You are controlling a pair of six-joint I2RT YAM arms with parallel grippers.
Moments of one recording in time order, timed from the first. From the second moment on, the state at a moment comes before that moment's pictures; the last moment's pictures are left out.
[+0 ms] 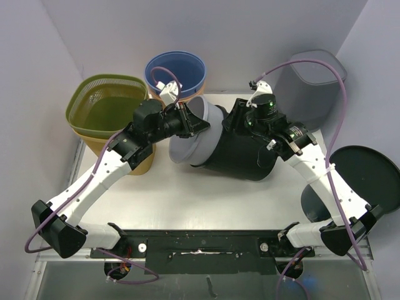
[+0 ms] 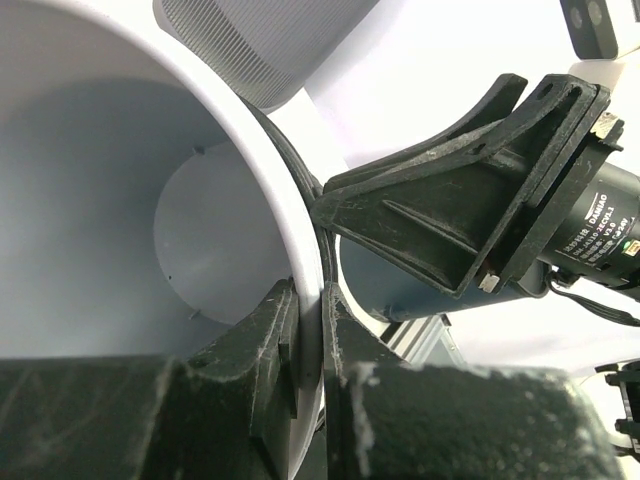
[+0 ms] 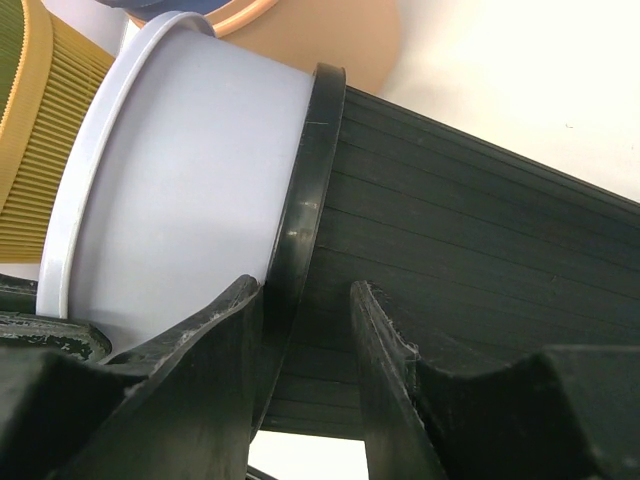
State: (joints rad) left arm -0.66 1.31 1.34 -0.20 0.23 -0.74; right arm 0.57 1.33 1.51 -0.73 0.13 0.53
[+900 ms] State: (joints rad) left arm -0.54 1.25 1.35 0.07 0.34 -0.76; right arm 0.56 1.41 1.68 -1.00 0.28 0.39
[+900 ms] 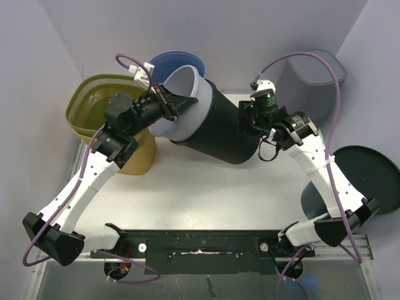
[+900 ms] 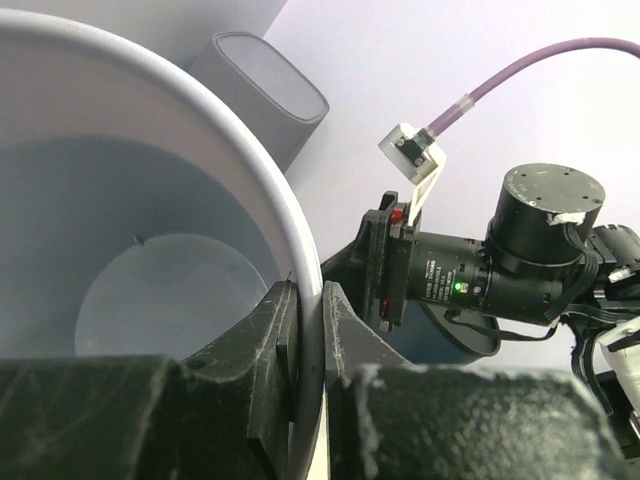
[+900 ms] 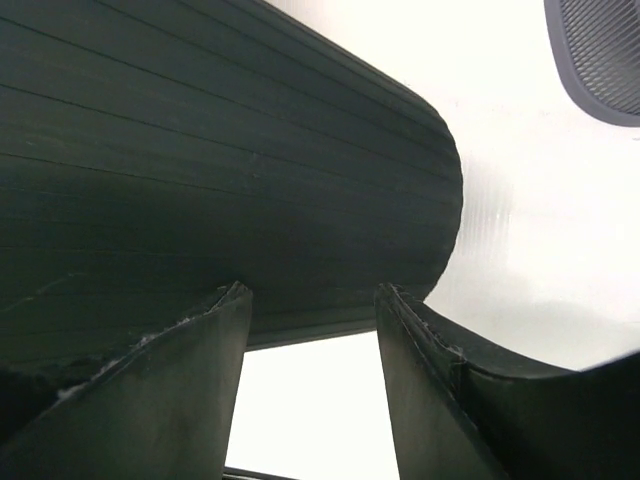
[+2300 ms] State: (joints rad) left arm -0.55 1.23 1.33 0.01 0.37 -0.75; right arm 0.69 1.49 1.82 -1.07 0.46 0.38
